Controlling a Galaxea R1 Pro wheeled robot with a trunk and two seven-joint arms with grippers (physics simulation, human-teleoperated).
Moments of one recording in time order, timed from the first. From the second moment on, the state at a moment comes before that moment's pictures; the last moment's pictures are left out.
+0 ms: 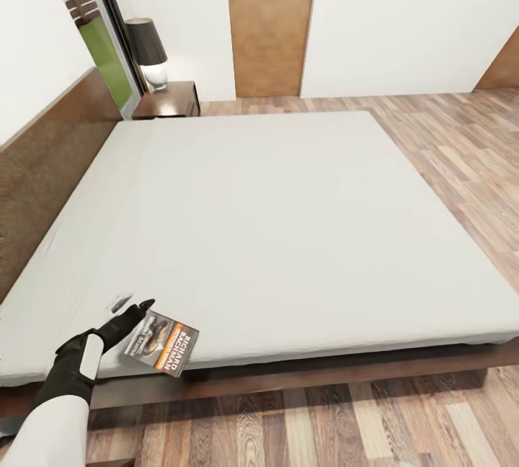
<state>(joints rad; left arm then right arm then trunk) -0.66 0.05 0.67 -0.80 0.17 0.50 -0.31 -0.48 -0.27 -0.08 0.08 -0.07 0.05 0.95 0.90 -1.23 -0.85</state>
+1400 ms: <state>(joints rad) -0.66 0.05 0.67 -0.80 0.23 0.50 -0.32 -0.48 -0.27 -0.08 0.08 -0.07 0.05 0.95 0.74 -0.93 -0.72</state>
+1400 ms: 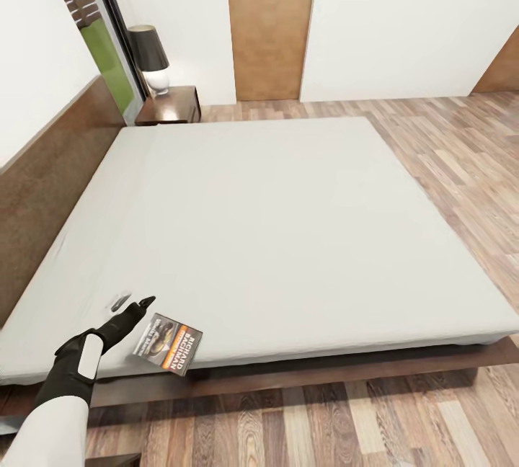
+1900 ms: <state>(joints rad) -0.65 0.05 0.67 -0.80 0.23 0.65 -0.52 -0.47 -0.27 -0.08 0.08 -0.07 0.05 0.95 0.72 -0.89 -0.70</state>
